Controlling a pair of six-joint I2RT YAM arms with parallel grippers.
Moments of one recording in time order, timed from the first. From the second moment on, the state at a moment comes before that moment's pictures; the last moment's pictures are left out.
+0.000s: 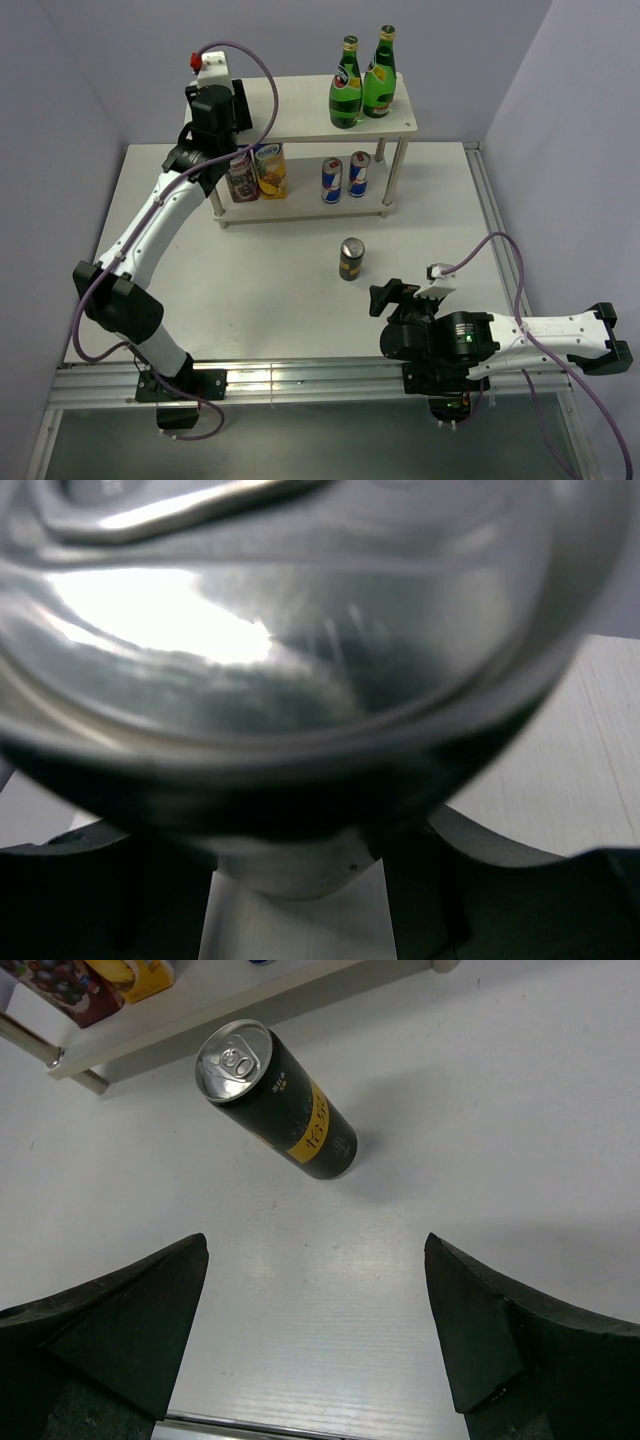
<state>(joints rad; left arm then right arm) -0.44 1.63 1.75 -0.23 -0.58 -0.16 1.53 0.68 0.62 -1.01 1.19 1.45</state>
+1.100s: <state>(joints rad) -0.39 1.64 1.77 -0.24 -0.52 -0.18 1.53 0.70 0.62 -1.02 1.19 1.48</state>
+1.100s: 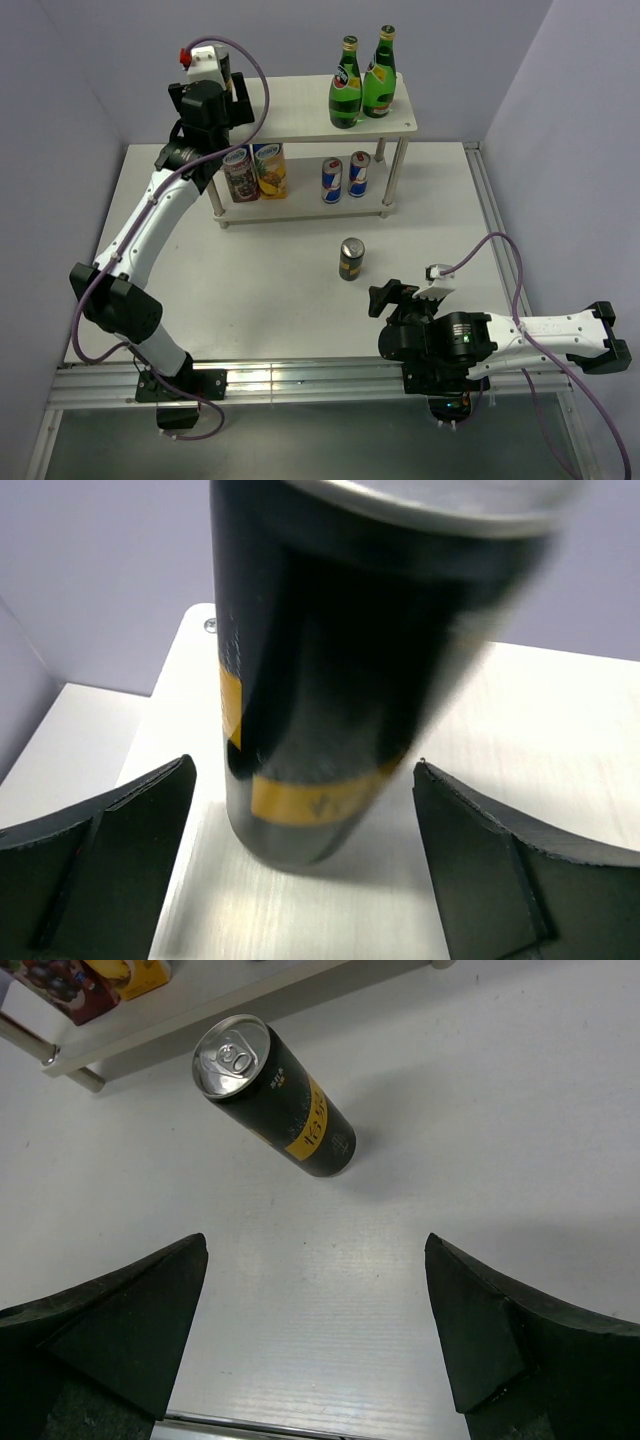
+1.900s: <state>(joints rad) -0.88 1.06 0.97 -0.02 -0.30 -0.26 1.53 0.72 0.62 -1.07 1.21 1.54</state>
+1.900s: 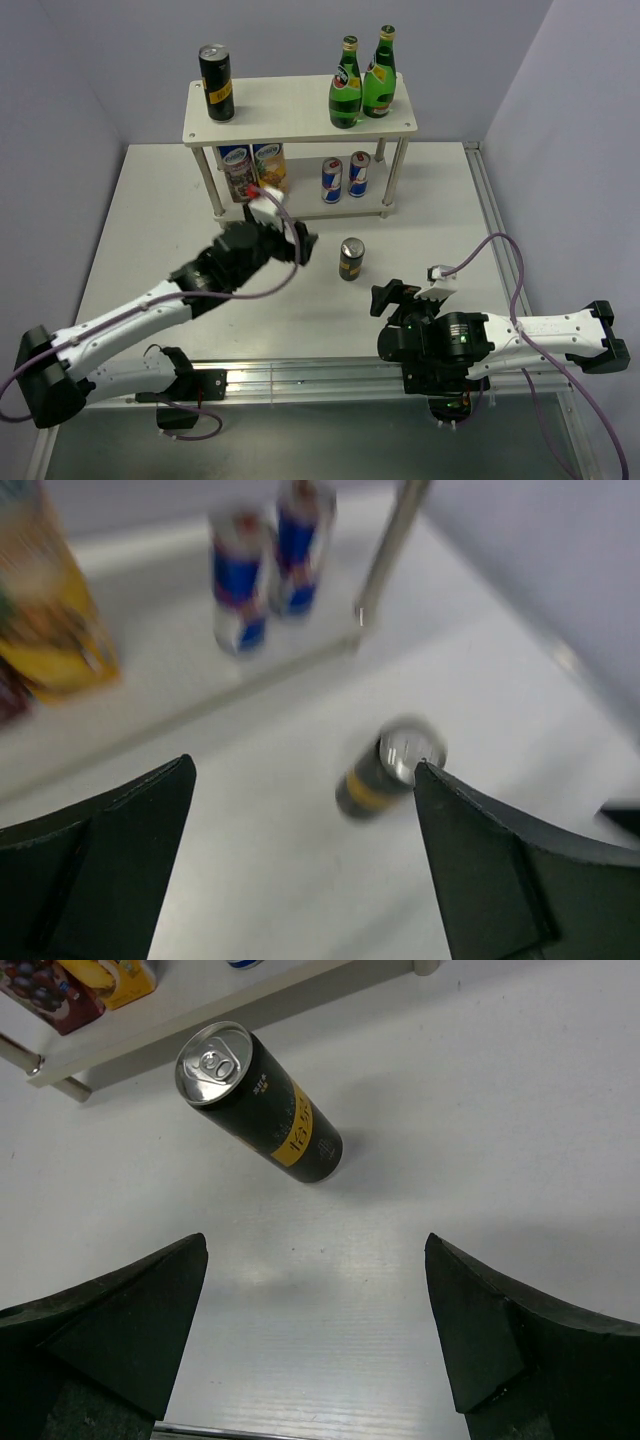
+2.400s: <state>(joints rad) -1.10 1.44 0.53 0.63 -0.26 -0.30 1.53 0.72 0.62 -1.09 1.21 1.56</state>
